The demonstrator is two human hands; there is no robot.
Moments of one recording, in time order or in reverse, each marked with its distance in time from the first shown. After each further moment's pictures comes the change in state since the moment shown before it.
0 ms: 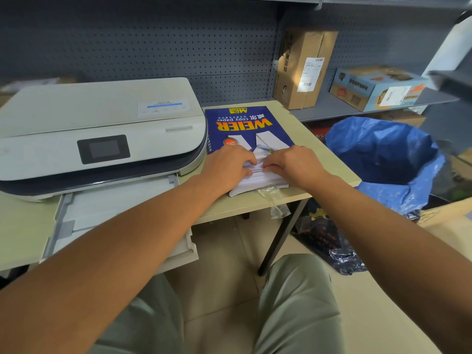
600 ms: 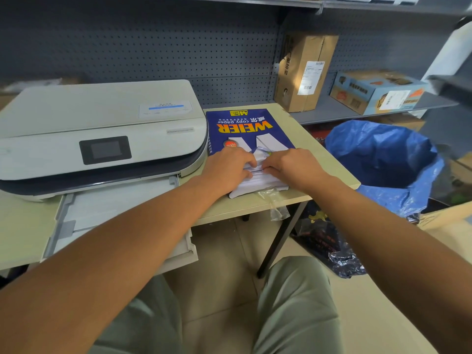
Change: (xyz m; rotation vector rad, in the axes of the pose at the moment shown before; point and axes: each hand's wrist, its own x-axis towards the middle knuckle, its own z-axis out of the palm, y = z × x) left_hand 0.001 0.000 0.000 0.034 -0.003 -0.001; right_hand 0.006 0.010 0.014 -0.126 0.024 -0.109
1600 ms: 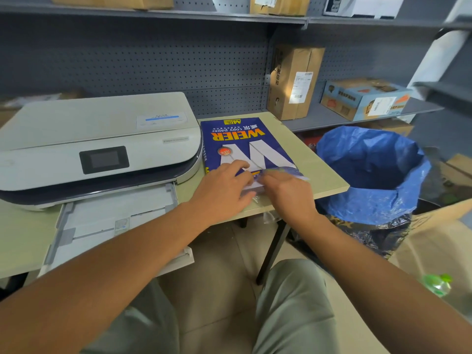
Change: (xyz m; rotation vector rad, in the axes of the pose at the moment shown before) left_hand -0.052 0.016 -0.009 0.125 0.116 0.229; right_hand -0.047 -0.037 0.021 0.066 0.225 0.213
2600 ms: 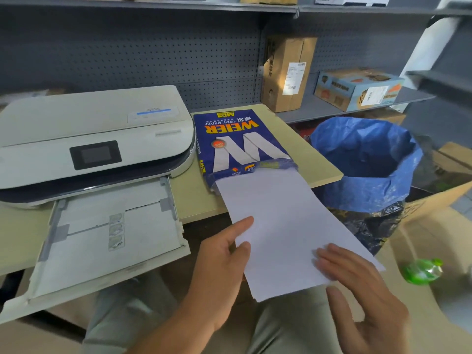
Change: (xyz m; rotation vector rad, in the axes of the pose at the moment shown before) left_hand -0.125 0.111 -0.041 -1.367 -0.059 -0.846; right_hand -0.201 -0.058 -0.124 0.593 0.351 0.263
